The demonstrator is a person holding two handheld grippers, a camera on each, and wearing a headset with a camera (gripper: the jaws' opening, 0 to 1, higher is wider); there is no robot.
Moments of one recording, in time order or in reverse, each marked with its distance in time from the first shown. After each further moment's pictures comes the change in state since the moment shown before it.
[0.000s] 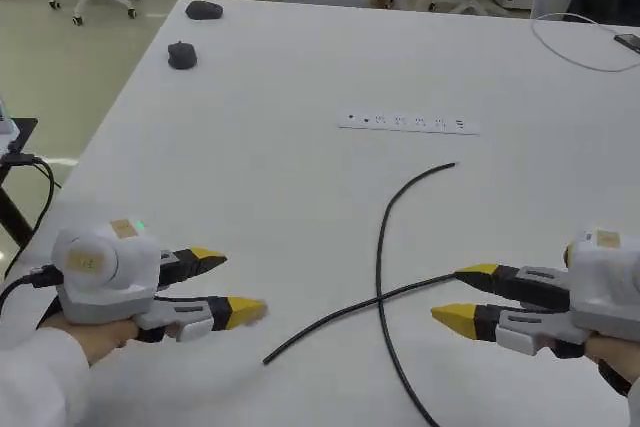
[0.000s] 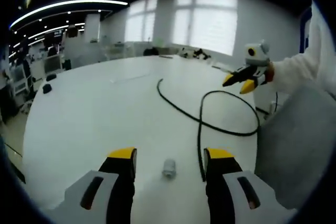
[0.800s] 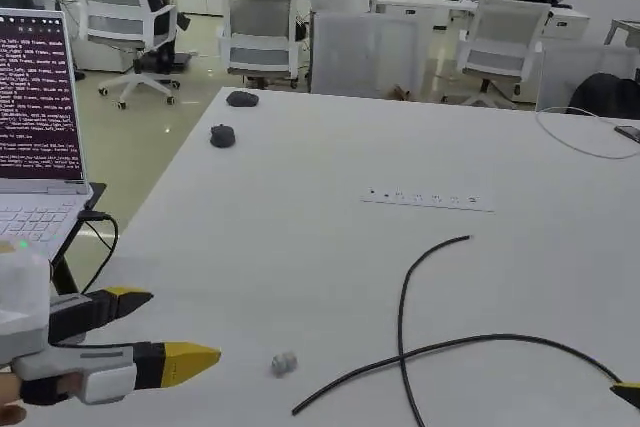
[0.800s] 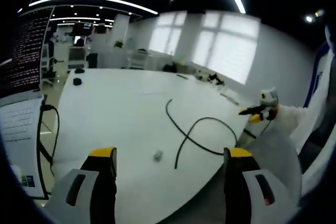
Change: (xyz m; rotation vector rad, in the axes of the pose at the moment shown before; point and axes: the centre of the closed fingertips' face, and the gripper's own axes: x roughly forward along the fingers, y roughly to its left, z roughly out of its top) left arm -0.144 -0.027 0.028 -0.213 -0.117 0.109; right arm -0.126 0.029 -0.032 0.149 0.033 -0.203
